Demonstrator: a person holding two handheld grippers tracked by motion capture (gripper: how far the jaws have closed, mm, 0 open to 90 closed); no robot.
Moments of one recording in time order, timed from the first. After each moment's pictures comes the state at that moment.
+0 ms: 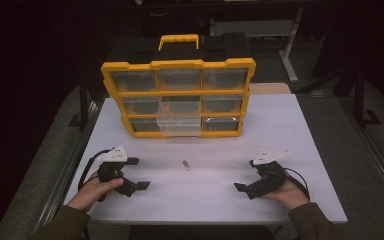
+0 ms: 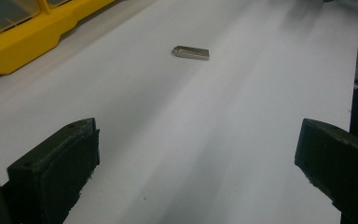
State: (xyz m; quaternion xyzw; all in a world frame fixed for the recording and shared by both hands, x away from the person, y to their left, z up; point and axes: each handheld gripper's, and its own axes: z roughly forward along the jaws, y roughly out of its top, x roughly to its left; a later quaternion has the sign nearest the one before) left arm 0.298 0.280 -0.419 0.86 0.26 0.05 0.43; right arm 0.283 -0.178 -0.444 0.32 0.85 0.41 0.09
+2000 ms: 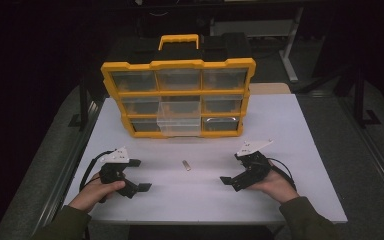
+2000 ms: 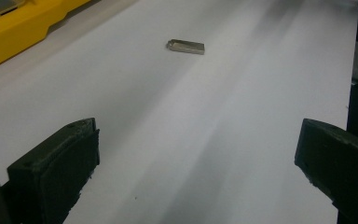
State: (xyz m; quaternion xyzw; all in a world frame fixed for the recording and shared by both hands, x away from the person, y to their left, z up) left arm 0.297 0.276 -0.423 0.87 0.26 0.04 0.42; right arm 0.304 -0.140 -0.428 0.29 0.86 0.41 0.07
